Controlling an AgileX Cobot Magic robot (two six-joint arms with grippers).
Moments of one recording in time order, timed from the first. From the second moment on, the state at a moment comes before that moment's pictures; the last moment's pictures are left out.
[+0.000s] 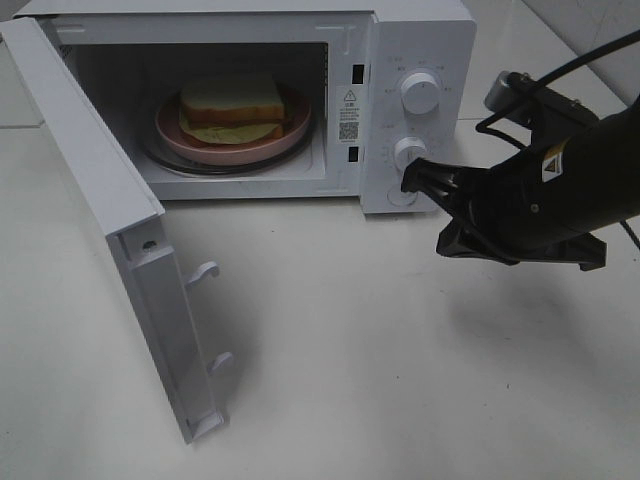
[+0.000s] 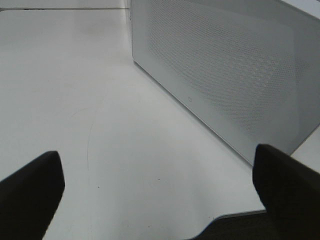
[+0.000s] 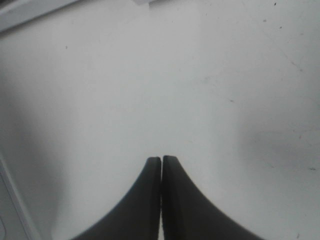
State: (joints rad) left arm -0.07 0.00 -0.52 -0.10 1.08 0.05; right arm 0.47 1.46 -0.71 0.09 0.24 0.60
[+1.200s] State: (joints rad) left arm -0.07 0.00 -0.52 -0.10 1.08 0.05; right arm 0.47 1.45 -0.88 0.13 0.84 -1.29
